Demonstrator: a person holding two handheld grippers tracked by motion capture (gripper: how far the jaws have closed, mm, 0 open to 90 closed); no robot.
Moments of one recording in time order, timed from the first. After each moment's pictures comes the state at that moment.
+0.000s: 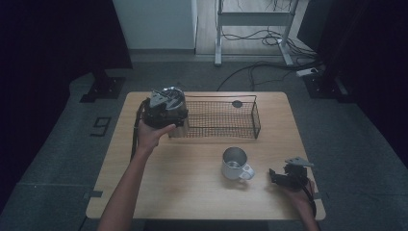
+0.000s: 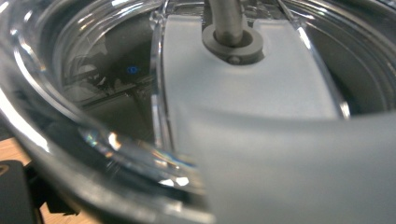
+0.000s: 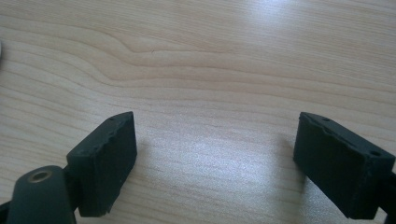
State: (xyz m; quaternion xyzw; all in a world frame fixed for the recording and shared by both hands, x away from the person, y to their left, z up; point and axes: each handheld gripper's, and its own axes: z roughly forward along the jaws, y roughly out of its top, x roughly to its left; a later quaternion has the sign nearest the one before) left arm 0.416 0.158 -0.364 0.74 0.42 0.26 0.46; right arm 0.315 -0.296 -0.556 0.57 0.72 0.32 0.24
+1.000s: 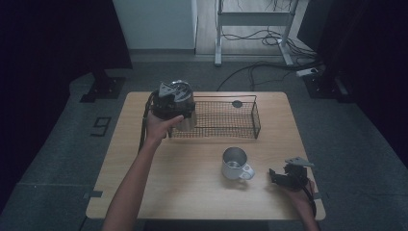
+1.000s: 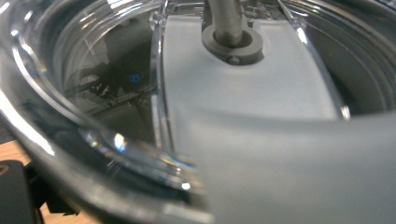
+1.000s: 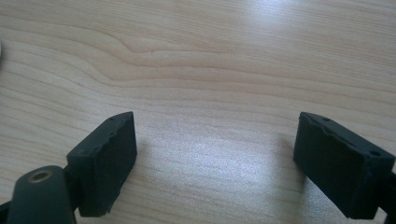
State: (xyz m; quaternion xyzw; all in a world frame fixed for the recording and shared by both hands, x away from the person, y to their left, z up) left arm 0.445 0.137 -0.360 0.74 0.42 0.24 0.46; right arm 0.315 -0.296 -0.556 0.57 0.72 0.32 0.24
